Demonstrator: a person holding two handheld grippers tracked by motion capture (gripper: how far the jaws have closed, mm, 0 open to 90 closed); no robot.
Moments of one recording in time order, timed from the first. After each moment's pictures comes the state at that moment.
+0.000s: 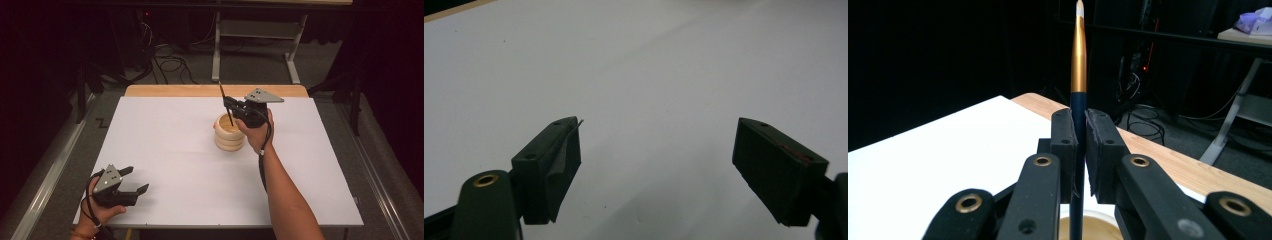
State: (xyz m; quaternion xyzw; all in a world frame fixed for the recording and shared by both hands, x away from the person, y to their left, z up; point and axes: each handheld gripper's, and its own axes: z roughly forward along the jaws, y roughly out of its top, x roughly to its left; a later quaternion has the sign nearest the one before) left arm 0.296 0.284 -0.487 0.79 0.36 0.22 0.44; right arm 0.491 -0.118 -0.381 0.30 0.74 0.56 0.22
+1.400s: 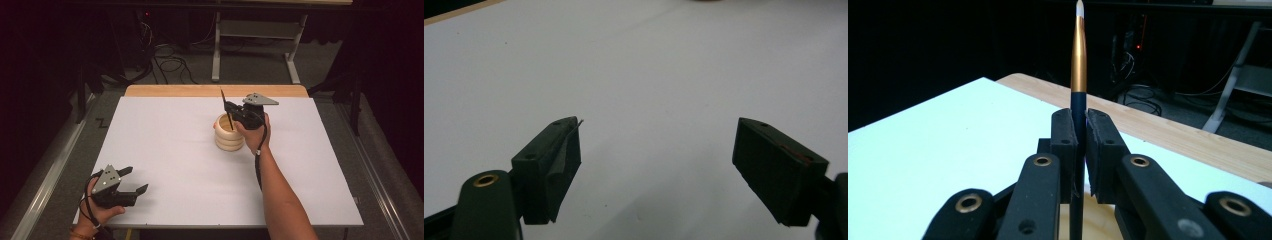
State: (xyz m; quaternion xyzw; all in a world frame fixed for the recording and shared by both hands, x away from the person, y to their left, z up) left arm 0.295 0.286 -0.487 0.79 0.36 0.22 0.44; right arm 0.510 -0.119 -0.416 0.33 0.74 0.54 0.21
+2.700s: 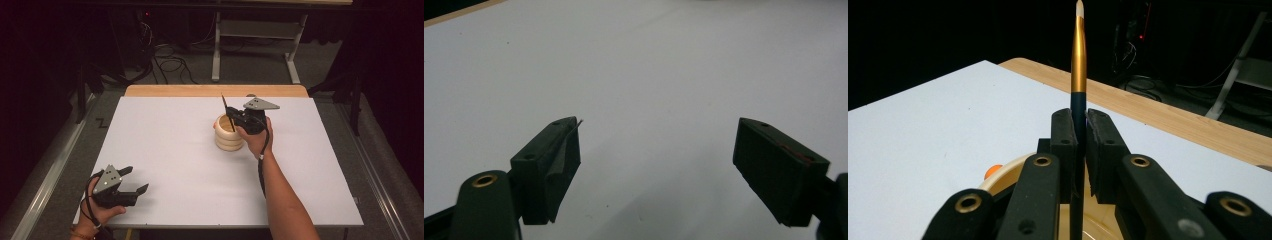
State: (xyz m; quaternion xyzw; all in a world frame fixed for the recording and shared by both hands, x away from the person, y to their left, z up) left arm 0.295 0.285 -0.487 0.79 0.36 0.23 0.43; right arm 0.501 -0.125 -0.422 0.33 0.75 0.53 0.21
